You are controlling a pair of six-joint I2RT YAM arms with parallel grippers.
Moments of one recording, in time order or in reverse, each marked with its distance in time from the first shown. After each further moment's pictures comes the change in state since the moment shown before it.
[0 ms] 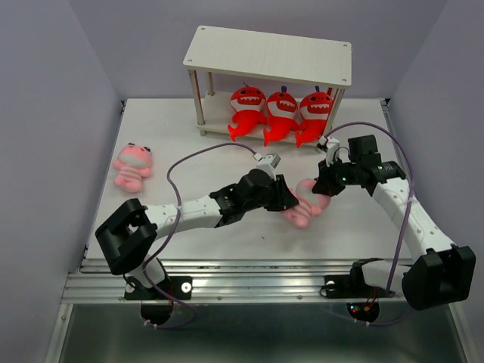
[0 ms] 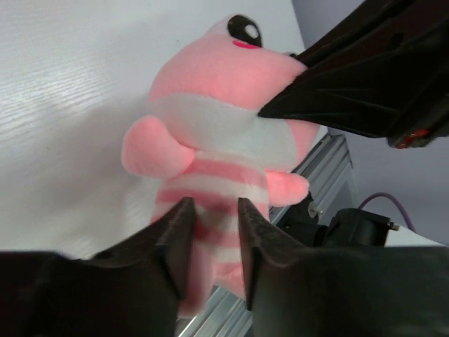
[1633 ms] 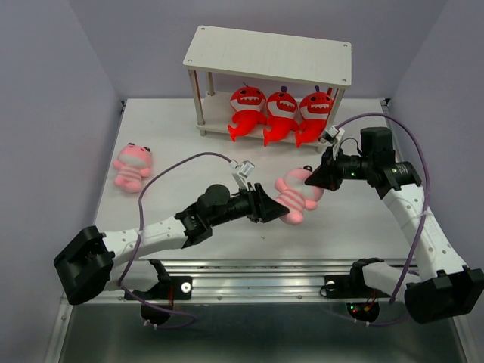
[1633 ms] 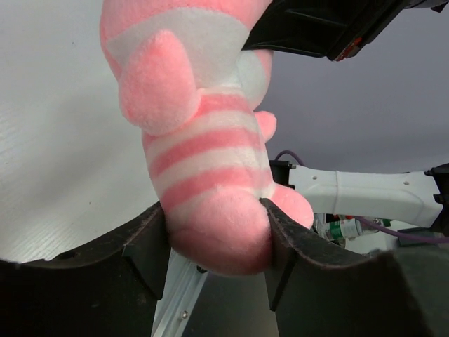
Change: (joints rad) left arm 0.033 -0.372 -0.356 0.323 0.179 -0.047; right arm -0.002 -0.090 0.111 0.004 -0.315 -0.013
